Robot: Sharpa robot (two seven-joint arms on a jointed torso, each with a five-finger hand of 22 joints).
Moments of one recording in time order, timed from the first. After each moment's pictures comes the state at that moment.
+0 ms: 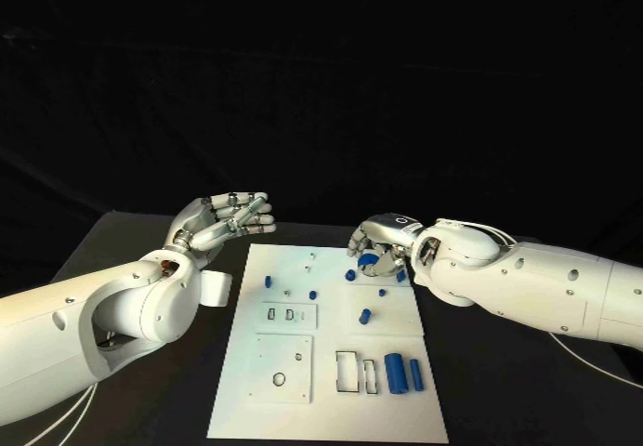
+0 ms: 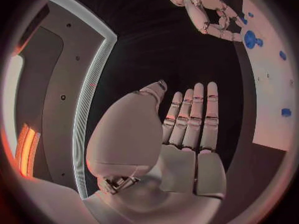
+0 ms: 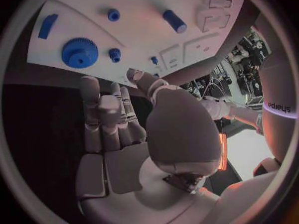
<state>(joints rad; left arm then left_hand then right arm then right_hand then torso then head) 1.19 -0.95 0.00 1.69 -0.03 -0.43 0.48 1.47 -0.12 0.32 0.26 0.17 0.83 0.21 0.24 0.18 0.99 0.19 0.10 0.06 0.96 0.14 0.31 0.22 0.17 0.87 0.25 0.34 0.11 1.30 -0.71 -0.14 1.40 -1.54 -0.27 -0.02 1.29 -0.24 0.50 -0.06 0.25 1.00 0.18 0.20 0.24 1.13 0.11 0.07 0.09 1.43 0.02 1.14 0.88 0.16 1.16 0.12 1.06 0.74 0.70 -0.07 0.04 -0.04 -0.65</state>
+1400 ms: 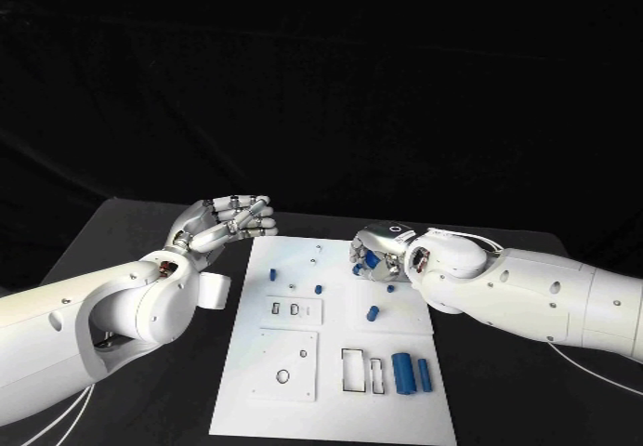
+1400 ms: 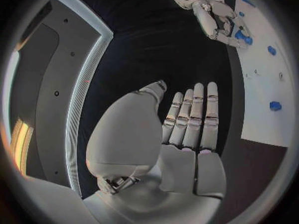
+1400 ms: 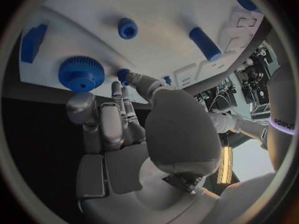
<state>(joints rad) 1.19 -0.96 0.00 1.69 -0.03 -0.40 0.46 1.46 -0.13 0.32 0.26 0.17 0.83 0.21 0.23 0.18 0.99 0.19 0.09 0.06 0.96 0.14 0.31 0.23 0.17 0.87 0.25 0.34 0.10 1.27 -0.67 -0.14 1.36 -1.64 -0.27 -0.11 1.30 -0.22 0.55 -0.01 0.23 1.00 0.17 0.21 0.27 1.14 0.09 0.13 0.10 1.46 0.02 1.30 1.03 0.12 1.25 0.12 1.21 0.97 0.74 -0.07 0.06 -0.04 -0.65</state>
